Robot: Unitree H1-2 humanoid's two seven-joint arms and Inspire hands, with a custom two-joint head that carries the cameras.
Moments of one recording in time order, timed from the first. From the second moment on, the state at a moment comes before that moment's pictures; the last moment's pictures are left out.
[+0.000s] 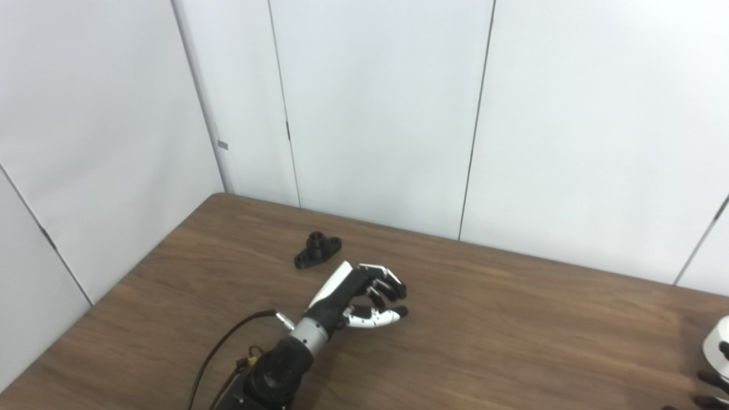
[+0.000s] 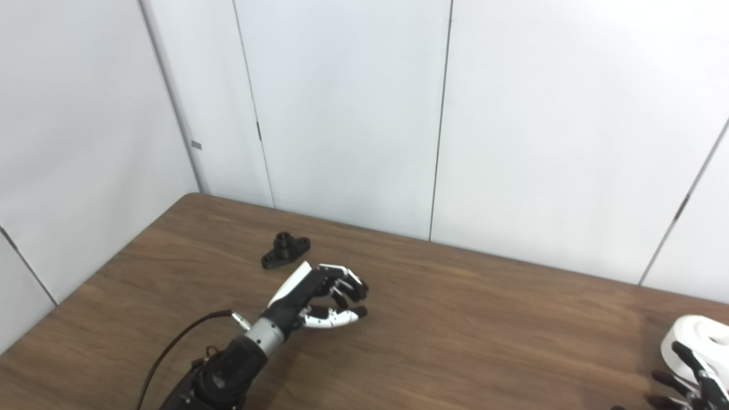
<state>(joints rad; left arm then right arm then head) -0.23 0.28 -0.02 0.10 0.22 -0.05 -0.11 -0.11 -0.24 -0.12 0.10 -0.06 -0.10 -0.03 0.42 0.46</state>
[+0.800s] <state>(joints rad) -0.30 0.36 0.08 0.10 0.51 -0.02 0.13 -0.12 -0.25 -0.13 0.11 -0.04 -0.11 -0.01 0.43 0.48</state>
